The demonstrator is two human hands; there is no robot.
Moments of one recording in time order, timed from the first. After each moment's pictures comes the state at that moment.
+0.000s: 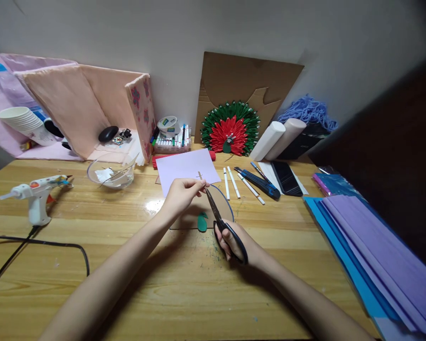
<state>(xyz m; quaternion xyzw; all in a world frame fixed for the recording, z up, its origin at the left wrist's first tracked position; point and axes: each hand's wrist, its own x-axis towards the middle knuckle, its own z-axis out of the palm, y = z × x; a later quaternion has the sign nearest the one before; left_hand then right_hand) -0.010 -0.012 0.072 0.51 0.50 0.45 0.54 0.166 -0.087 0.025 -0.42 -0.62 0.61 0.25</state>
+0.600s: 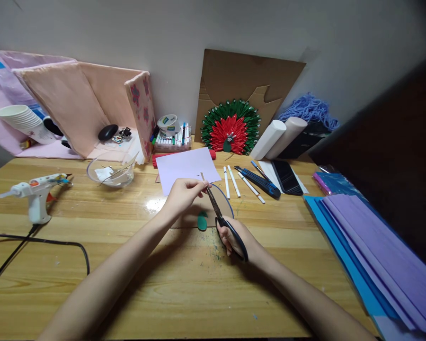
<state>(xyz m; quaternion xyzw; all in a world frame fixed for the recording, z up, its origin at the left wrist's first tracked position) -0.009 -0.015 0.074 0.53 0.50 0.42 0.54 0.168 -0.083 0.013 -0.44 -0.60 0.61 0.27</state>
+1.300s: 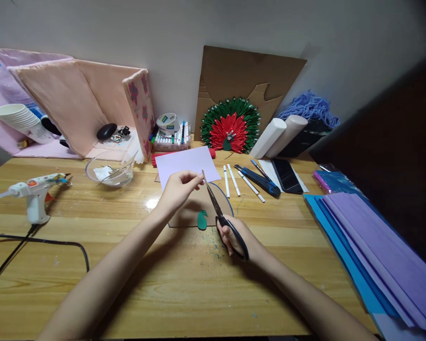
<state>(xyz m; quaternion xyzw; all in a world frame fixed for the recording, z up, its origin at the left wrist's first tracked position) -0.017 -0.008 0.076 0.54 0.50 0.45 0.50 0.170 -0.084 0.017 -0.43 -0.63 0.58 0.27</state>
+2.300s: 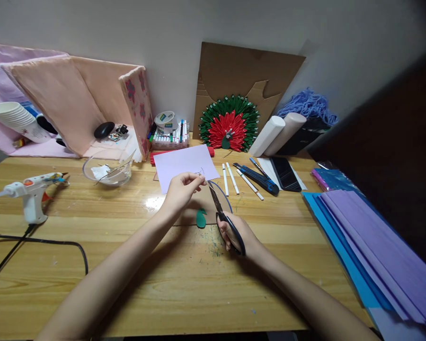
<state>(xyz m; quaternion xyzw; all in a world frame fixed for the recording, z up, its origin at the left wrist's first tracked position) -0.004 -0.014 0.069 0.49 0.51 0.47 0.53 0.169 -0.084 0.015 -0.46 -0.57 0.61 0.30</state>
